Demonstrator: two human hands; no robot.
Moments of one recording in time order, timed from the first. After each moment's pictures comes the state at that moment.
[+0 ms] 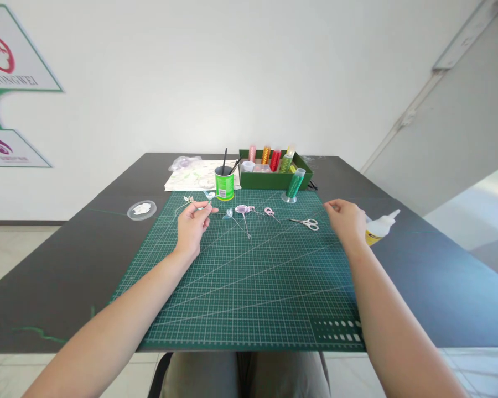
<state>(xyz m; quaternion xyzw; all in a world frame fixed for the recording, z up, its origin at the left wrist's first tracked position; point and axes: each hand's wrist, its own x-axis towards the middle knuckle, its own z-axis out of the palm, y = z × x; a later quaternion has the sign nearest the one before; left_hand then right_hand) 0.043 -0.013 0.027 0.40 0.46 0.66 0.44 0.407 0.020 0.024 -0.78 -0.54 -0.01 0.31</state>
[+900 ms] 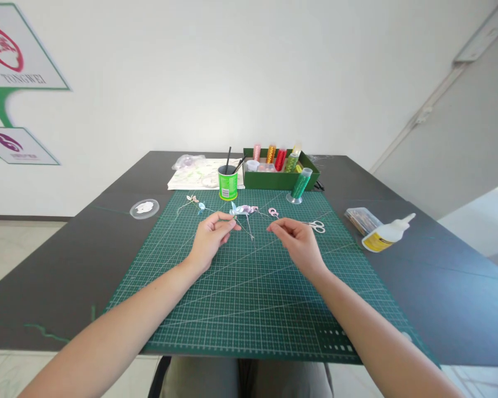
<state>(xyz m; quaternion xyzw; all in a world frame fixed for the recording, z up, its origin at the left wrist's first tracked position) 0.066 -0.037 0.027 0.49 0.43 0.55 0.52 0.277 -0.044 0.031 -0.50 -0.64 0.36 0.46</state>
